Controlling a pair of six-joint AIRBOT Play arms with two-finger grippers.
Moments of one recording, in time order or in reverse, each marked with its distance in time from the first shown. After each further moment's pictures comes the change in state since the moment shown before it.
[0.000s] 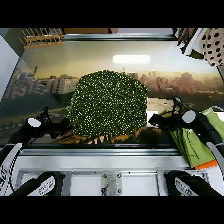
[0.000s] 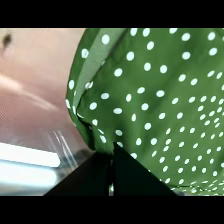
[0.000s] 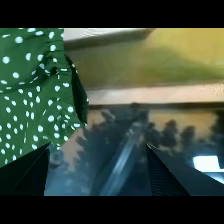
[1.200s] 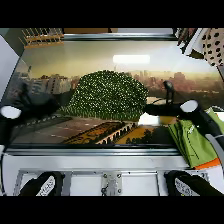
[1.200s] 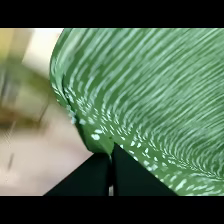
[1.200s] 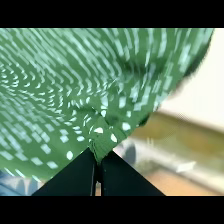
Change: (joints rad) left arm 0.054 0.236 0.319 0.003 -0.069 0.012; right arm 0.048 -0.003 0.227 0.233 0.014 -0.444
